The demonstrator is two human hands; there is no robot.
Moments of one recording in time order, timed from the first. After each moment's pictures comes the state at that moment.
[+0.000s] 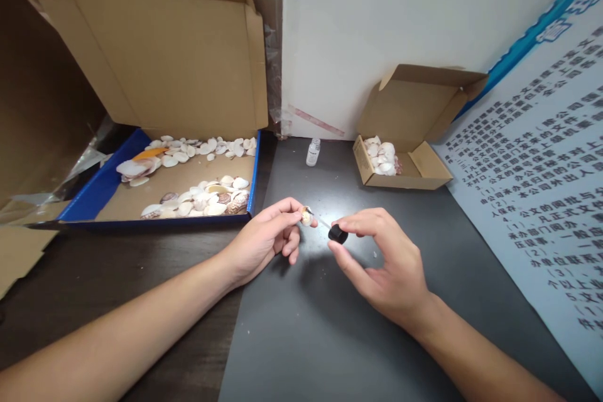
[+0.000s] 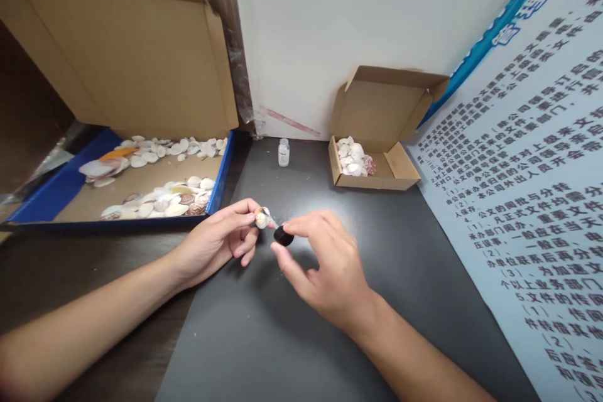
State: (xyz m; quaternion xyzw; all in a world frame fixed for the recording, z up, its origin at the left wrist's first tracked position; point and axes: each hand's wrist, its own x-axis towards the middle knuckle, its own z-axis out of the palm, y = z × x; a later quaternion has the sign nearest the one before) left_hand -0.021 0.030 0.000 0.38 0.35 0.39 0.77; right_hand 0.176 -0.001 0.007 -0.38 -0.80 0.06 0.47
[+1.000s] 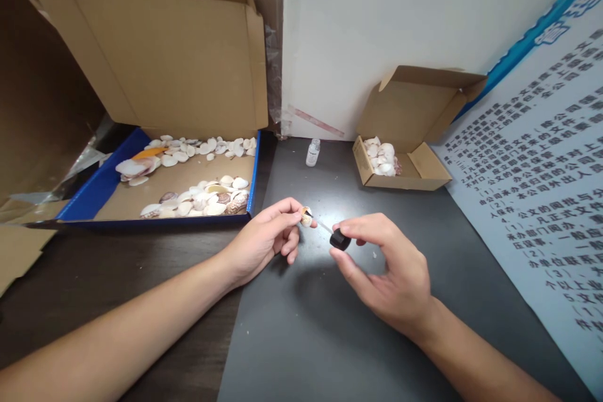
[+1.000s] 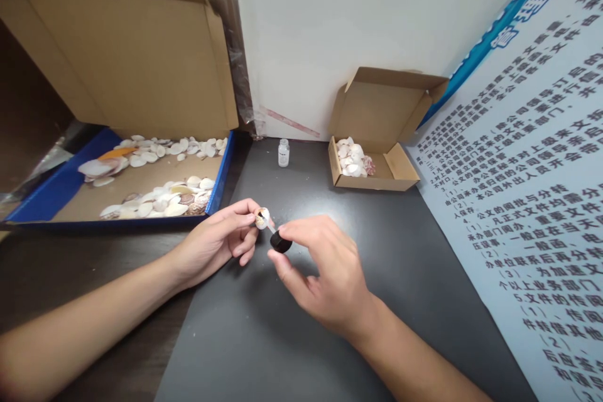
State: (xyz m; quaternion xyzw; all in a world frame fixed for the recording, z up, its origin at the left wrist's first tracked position) left_hand -0.020 0.030 0.002 0.38 0.36 0.38 0.76; right_hand 0.175 -0.005 0.007 -0.36 -0.80 0.08 0.48
